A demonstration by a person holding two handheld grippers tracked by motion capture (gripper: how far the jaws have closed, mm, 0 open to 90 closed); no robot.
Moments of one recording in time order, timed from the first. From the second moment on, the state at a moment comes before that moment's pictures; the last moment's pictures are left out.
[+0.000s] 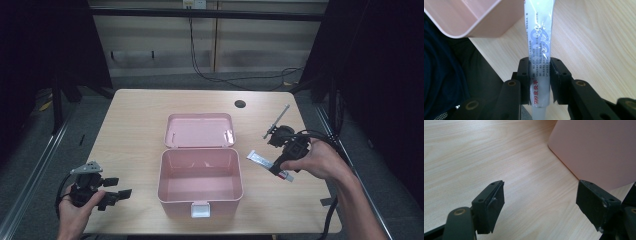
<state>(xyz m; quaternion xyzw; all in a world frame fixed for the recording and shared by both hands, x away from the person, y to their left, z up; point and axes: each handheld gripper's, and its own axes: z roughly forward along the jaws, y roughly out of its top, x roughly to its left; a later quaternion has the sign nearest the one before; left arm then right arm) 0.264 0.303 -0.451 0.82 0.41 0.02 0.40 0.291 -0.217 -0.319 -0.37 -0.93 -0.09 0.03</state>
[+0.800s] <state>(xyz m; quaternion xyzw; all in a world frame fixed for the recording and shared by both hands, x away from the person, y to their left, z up) 0.263 0.302 -0.450 0.82 0.41 0.02 0.40 0.293 -0.170 -0.301 -0.29 -0.95 -0.10 0.03</state>
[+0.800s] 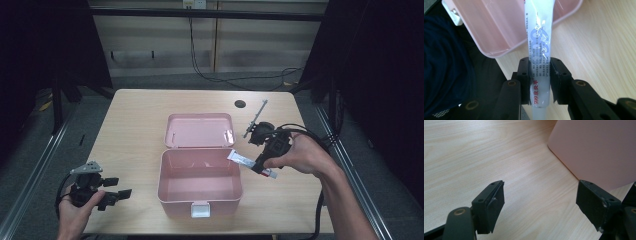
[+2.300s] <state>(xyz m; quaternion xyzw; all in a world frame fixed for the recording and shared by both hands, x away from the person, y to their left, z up) 0.264 0.303 -0.450 0.82 0.41 0.02 0.40 0.303 -0.065 -0.340 -0.16 -0.98 -0.05 0.08</state>
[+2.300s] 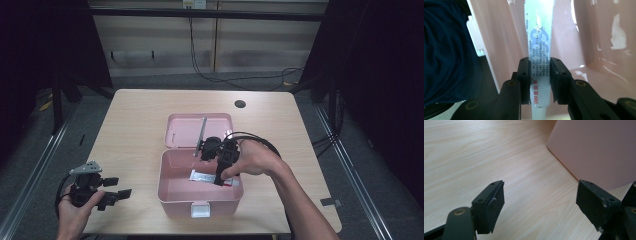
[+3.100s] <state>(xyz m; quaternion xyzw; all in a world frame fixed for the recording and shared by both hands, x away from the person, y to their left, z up) 0.263 0.302 -0.450 0.82 0.41 0.02 0.40 0.306 -0.021 -0.379 -0.11 -0.99 -0.03 0.11</state>
